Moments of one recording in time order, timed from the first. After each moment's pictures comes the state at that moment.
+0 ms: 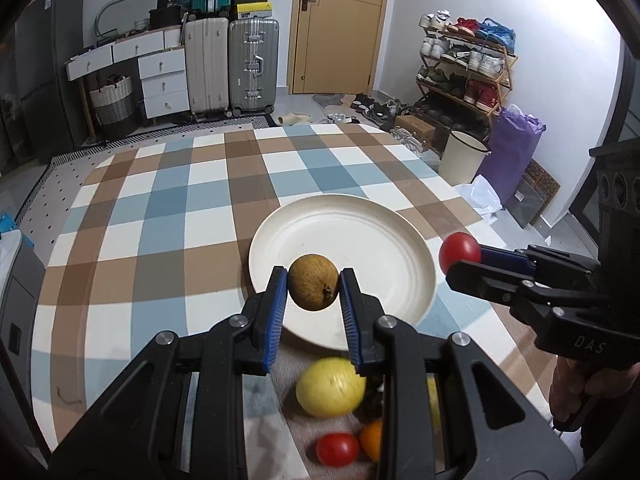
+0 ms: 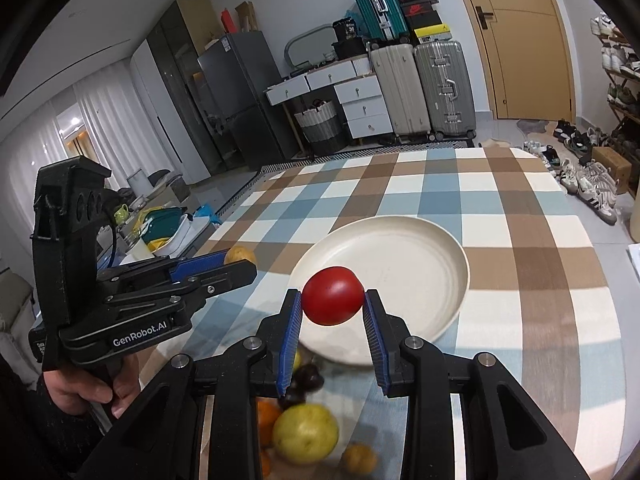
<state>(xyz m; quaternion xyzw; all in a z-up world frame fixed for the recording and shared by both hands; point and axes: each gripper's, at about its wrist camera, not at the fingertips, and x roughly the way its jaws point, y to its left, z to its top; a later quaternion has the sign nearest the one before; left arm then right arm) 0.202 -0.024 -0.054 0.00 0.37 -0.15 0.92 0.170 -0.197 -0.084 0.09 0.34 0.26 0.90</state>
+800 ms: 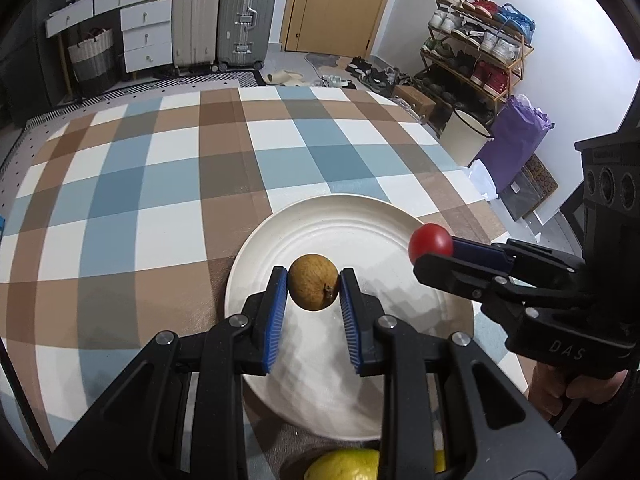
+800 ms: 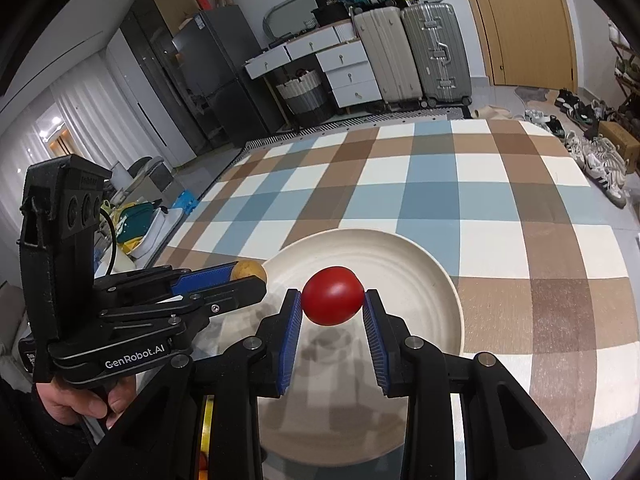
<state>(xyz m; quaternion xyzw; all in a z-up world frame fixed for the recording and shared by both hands) 0.323 -0.036 -0.106 -0.03 0.45 -0.17 0.88 0.280 -0.196 -0.118 0.09 0.41 0.25 0.87</state>
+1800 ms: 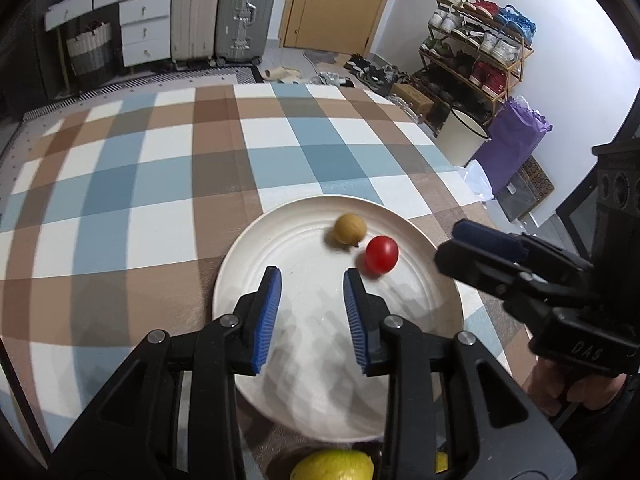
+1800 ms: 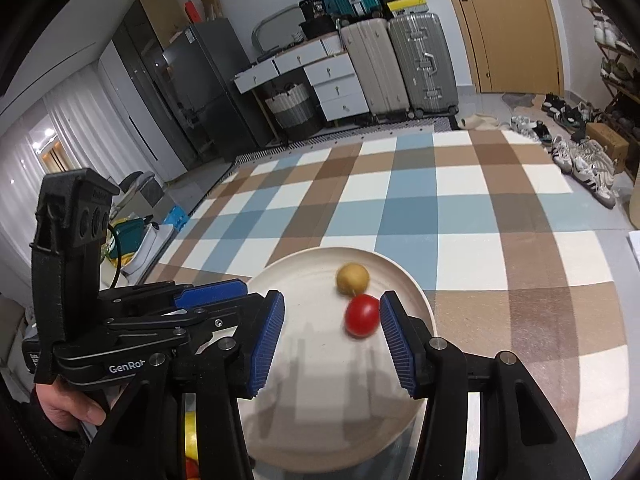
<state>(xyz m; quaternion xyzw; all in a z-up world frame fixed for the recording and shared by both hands) 0.320 -0.042 -0.101 -0.04 0.45 -0.17 0.88 0.277 -0.209 -0.106 0.10 0.38 0.23 0.89</state>
